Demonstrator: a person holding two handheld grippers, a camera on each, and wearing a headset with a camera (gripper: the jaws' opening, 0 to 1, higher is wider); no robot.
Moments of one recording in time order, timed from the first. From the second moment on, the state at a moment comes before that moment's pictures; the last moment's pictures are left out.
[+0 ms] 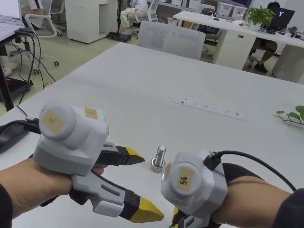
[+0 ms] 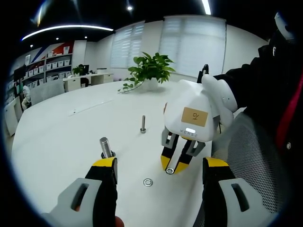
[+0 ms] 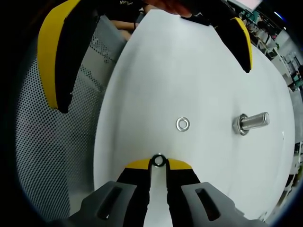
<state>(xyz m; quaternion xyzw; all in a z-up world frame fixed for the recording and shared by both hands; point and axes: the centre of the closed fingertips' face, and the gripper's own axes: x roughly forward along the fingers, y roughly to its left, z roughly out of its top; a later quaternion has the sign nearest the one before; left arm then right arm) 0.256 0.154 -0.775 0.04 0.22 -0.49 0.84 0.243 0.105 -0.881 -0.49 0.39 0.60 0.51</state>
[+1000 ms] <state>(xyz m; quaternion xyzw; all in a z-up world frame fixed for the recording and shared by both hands) 0.255 0.153 -0.776 0.04 0.22 -0.49 0.84 0.261 0.094 -0.862 -0.48 0.39 0.58 0.53</state>
